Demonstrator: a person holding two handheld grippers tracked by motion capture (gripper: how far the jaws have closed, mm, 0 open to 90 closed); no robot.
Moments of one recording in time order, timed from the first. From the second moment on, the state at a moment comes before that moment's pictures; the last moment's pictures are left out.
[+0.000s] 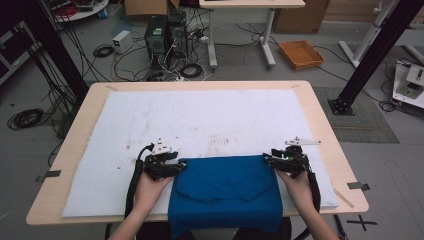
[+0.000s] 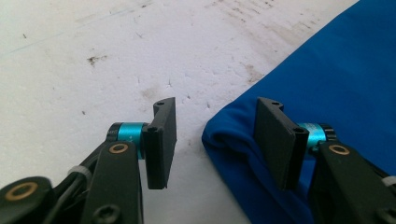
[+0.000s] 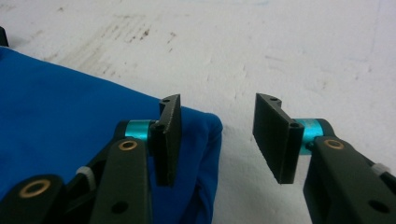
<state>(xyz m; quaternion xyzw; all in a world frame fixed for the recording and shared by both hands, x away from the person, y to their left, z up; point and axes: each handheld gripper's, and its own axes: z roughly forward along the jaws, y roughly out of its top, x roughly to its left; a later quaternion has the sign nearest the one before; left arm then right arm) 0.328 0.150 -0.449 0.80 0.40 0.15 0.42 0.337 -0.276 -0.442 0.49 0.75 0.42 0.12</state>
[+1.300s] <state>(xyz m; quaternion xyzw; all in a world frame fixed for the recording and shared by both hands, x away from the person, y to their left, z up) 0.405 0.152 -0.417 0.80 0.38 0.17 0.43 0.412 -0.258 -0.422 0.43 0.78 0.41 0.19</state>
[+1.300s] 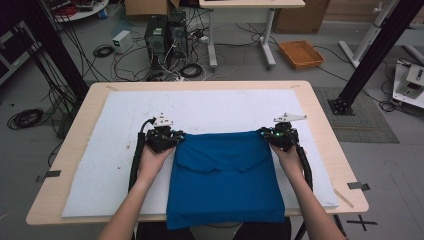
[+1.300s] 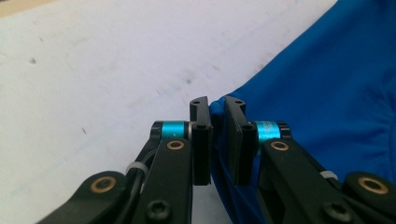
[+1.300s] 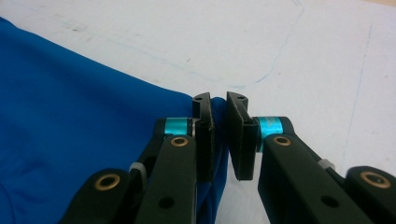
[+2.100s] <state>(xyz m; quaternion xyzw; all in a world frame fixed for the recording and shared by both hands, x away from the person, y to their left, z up) 0.425 0.168 -0.428 0.78 0.42 0.19 0.41 0.424 -0.258 -0.425 0.44 0.78 0.40 0.21</state>
